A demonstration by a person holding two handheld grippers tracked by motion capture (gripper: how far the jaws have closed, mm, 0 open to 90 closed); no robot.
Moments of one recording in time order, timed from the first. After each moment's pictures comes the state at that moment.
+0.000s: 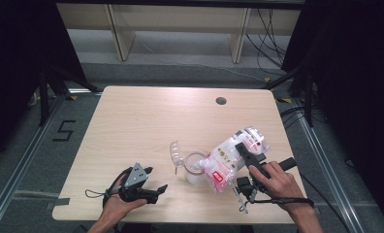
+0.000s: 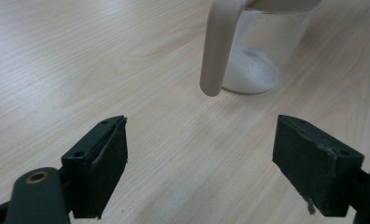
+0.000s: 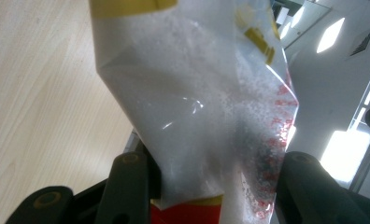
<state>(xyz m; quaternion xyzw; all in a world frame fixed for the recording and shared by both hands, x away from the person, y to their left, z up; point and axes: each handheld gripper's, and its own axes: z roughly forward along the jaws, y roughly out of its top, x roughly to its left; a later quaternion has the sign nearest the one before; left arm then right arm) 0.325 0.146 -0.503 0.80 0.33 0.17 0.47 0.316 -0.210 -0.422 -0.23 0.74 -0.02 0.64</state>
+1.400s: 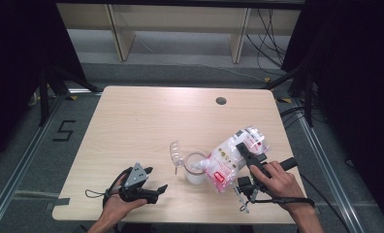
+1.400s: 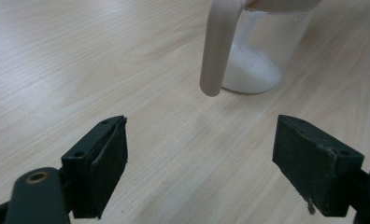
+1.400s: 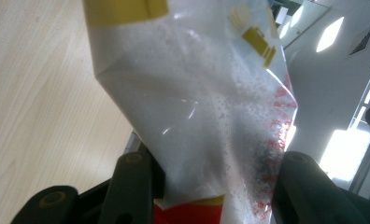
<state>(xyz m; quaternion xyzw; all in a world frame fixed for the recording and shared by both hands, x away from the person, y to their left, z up) 0.325 0.146 -0.503 0.80 0.33 0.17 0.47 0.317 -0.211 -0.420 -0.24 0.73 -0.02 0.64</state>
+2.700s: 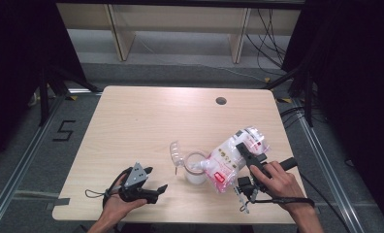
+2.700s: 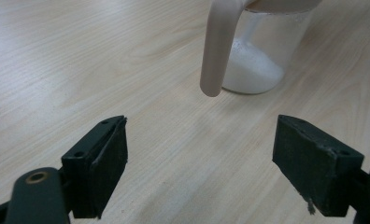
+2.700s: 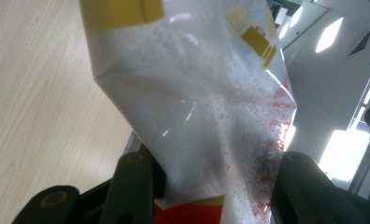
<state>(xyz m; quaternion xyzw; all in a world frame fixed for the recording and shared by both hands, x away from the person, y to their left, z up) 0.325 0.147 -0.503 0.81 0.33 0.17 0.47 0.317 -0.211 -0.420 -0.25 0.73 -0.02 0.64</state>
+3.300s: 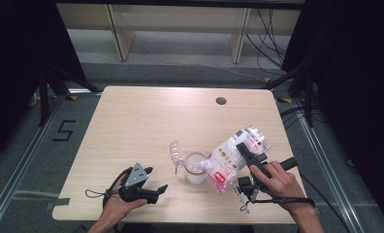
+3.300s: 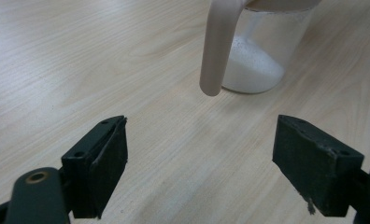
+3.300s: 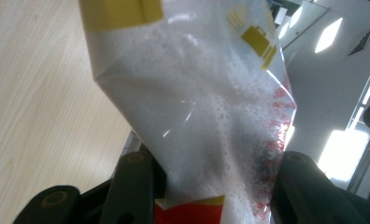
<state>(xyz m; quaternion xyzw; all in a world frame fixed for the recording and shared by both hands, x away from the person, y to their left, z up) 0.325 0.146 -0.504 0.80 0.33 0.17 0.47 0.317 -0.212 -0.419 -0.25 0.73 -0.02 0.64</state>
